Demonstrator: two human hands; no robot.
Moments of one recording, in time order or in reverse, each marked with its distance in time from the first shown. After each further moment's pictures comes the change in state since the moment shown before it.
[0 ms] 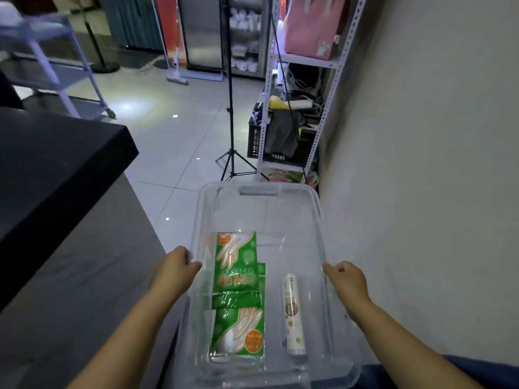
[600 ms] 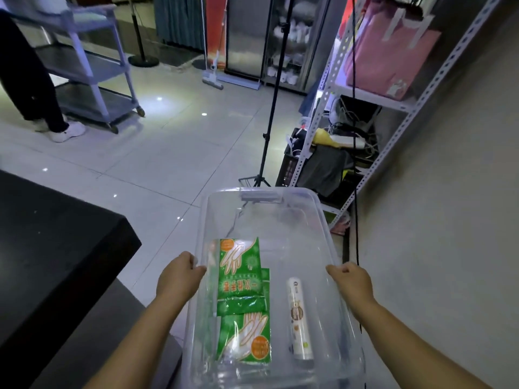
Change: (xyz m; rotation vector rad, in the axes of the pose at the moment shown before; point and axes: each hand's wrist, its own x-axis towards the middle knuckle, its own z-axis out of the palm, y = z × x) left_hand 0.263 0.027 -0.033 -0.061 0.093 -0.158; right_hand 0.235 -0.194 0.129 -0.084 -0.091 -0.104
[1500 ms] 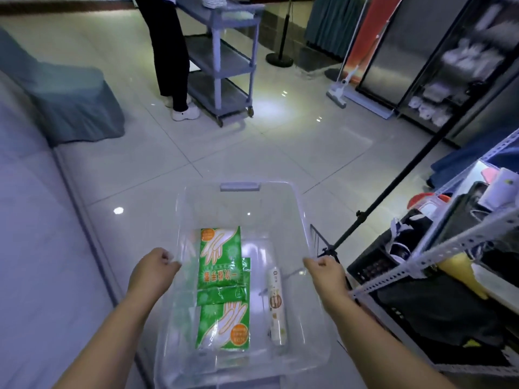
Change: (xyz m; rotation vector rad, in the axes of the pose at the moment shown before) left_hand 0.321 0.029 -0.051 -0.202 0.392 -0.554; right_hand 0.361 -0.282 0.257 -0.108 -0.484 -0.250
